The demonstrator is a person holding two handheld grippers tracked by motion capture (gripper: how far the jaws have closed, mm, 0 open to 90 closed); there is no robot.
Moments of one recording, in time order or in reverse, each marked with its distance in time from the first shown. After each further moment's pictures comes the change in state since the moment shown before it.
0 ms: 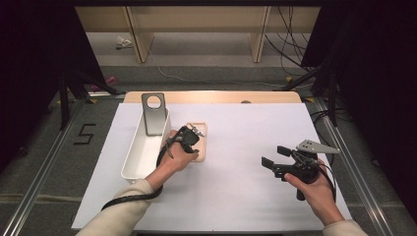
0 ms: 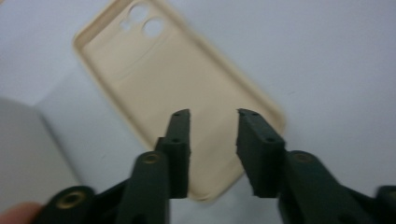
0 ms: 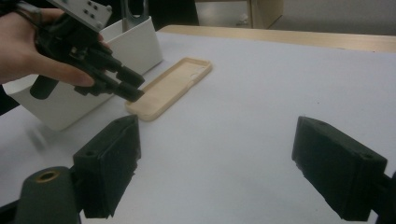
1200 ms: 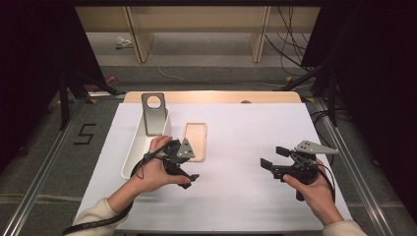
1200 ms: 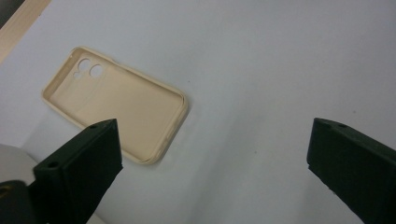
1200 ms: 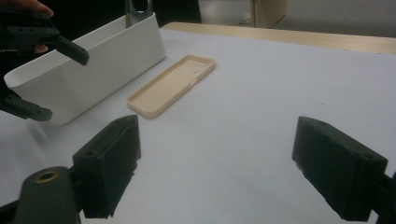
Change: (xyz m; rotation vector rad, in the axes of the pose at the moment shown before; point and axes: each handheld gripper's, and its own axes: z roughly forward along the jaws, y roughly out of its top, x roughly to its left) left arm -0.023 -0.033 -0.067 -0.085 -0.113 0.340; right arm 0.003 -0.001 0.002 0.007 0.007 -0.023
